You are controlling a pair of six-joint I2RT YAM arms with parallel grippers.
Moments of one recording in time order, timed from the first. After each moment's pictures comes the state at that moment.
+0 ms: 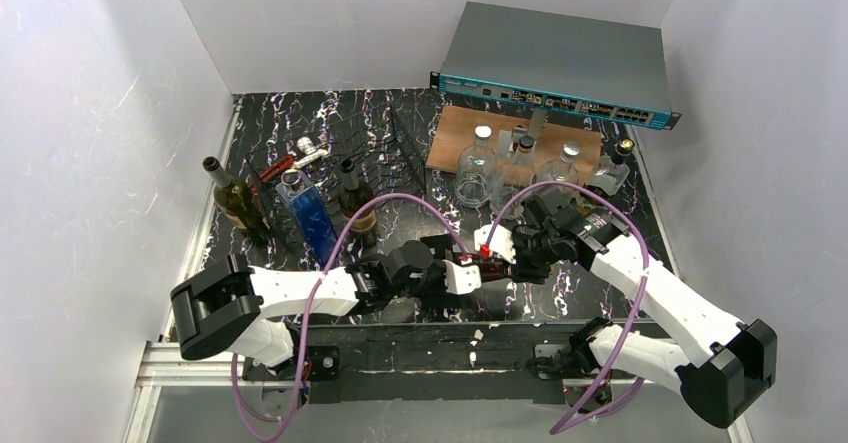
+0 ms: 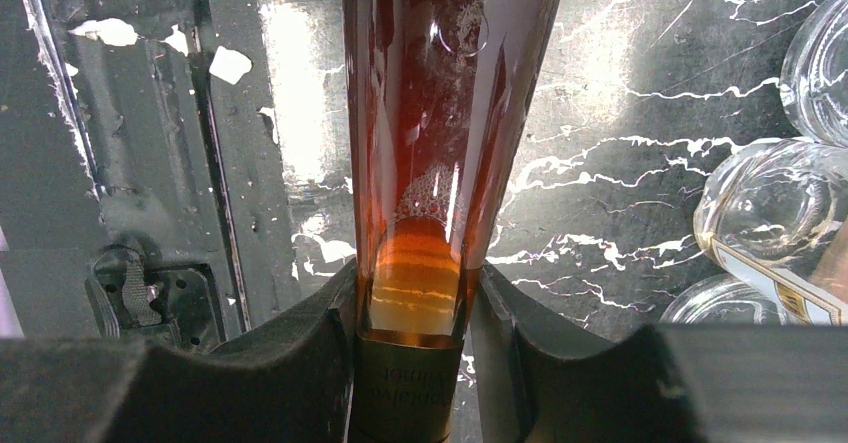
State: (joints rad) left arm -1.14 1.38 0.60 0.27 -0.02 0.54; right arm 0.65 1.02 0.89 -1.00 -0.39 -0.89
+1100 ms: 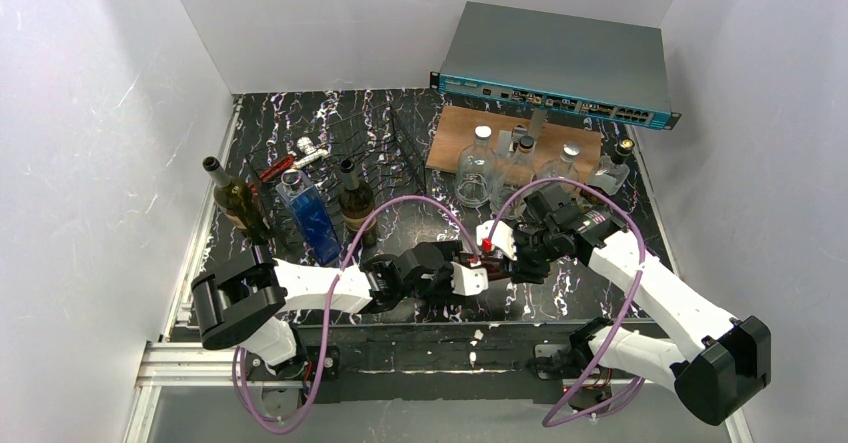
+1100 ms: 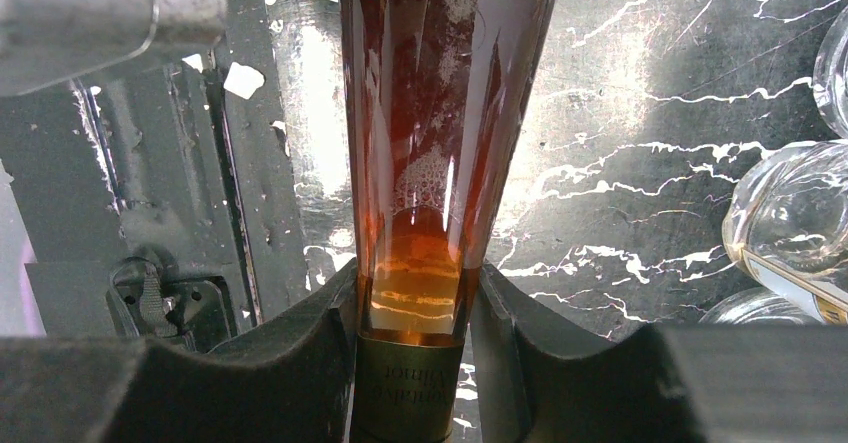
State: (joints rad) left arm -1.15 1.50 0.64 0.30 -0.07 0.56; right arm 0.59 1.05 0.87 -0.99 -0.46 -0.89
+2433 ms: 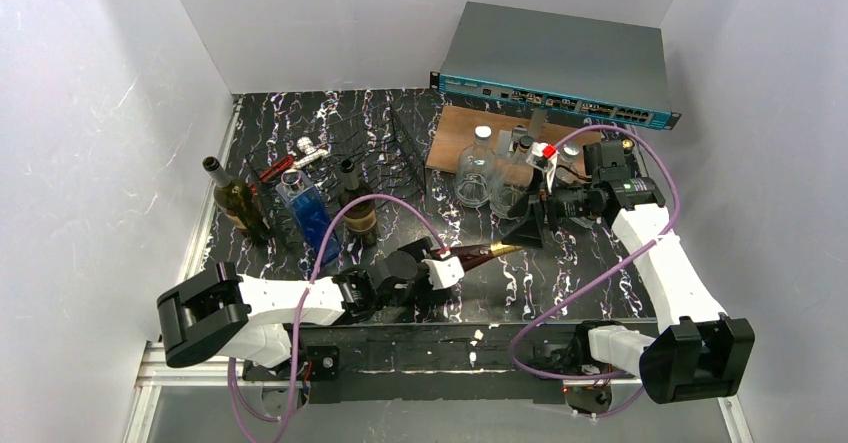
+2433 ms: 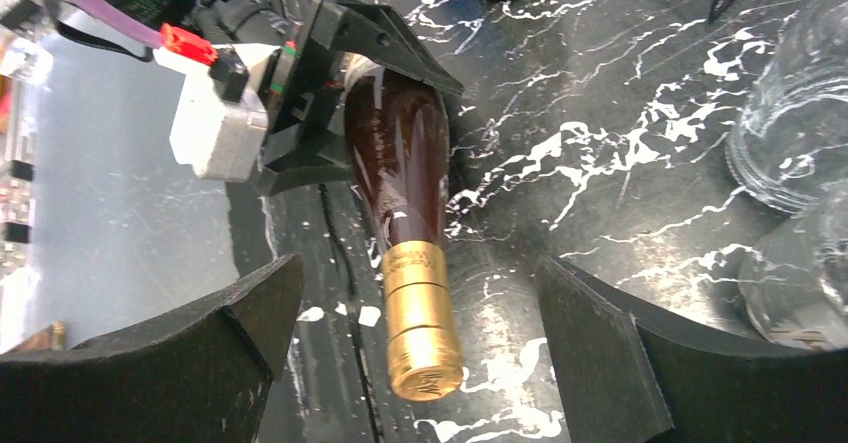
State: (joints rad) left arm -1.15 1.31 0.47 0.34 -0.20 0.37; right arm 0.15 1.15 1.03 -0.89 -1.12 -0.56
